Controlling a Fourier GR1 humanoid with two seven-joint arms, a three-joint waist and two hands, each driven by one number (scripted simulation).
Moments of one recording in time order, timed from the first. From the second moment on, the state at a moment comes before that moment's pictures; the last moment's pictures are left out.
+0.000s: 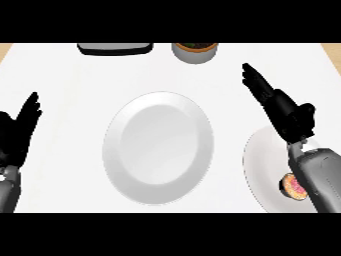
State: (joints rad) left arm -0.15 0.40 0.03 -1.36 0.04 0.16 0.19; right arm -0.39 -0.37 0.24 -1.44 -0.18 0.01 0.09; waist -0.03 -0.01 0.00
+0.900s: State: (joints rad) left arm -0.03 0.30 0.00 -1.37 0.11 0.02 -0.10; right arm 0.02 -0.19 0.18 -1.59 0.25 -0.78 0.05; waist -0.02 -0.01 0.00
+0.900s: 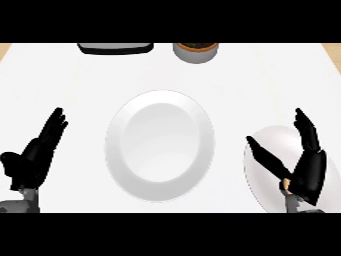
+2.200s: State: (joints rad) left arm -0.05 0.27 0.00 -1.36 0.08 0.00 -0.11; right arm 0.37 -0.30 0.26 -2.18 0.82 -0.18 1.01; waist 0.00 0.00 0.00
